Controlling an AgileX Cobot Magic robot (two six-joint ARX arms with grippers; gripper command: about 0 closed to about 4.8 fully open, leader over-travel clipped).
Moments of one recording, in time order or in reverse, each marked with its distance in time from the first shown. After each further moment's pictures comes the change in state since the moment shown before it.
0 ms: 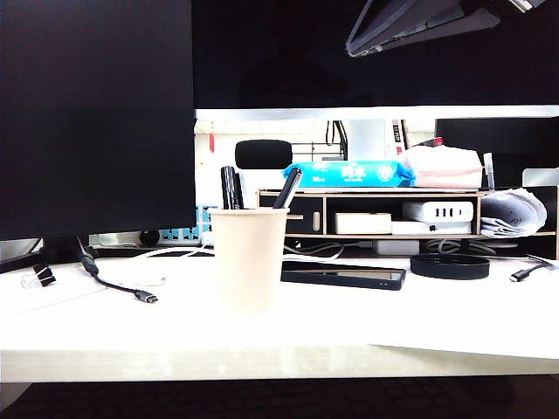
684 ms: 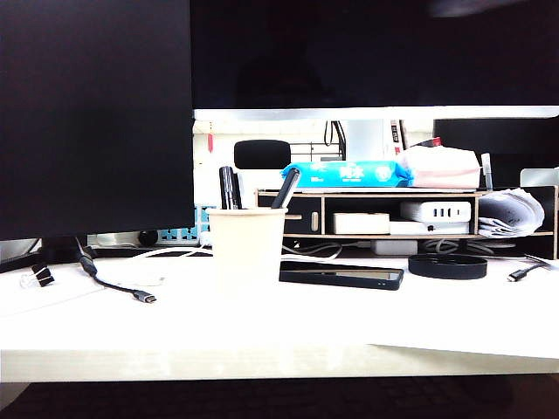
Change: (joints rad) left arm 0.000 0.000 0.000 0.000 0.000 0.000; right arm -0.303 -0.173 0.000 -0.017 0.029 -0.028
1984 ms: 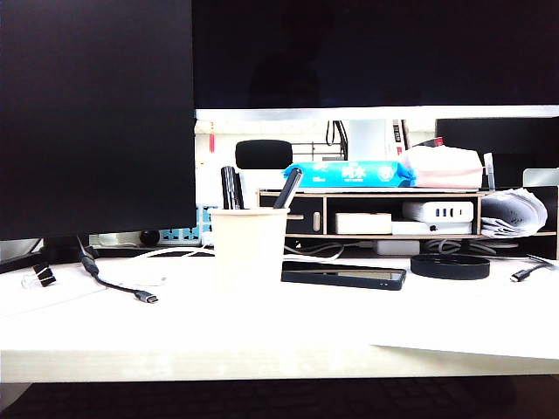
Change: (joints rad) left arm 0.001 0.000 0.000 -0.004 0.000 0.000; right arm -0.757 -0.663 -0.550 -0.080 -0.191 0.010
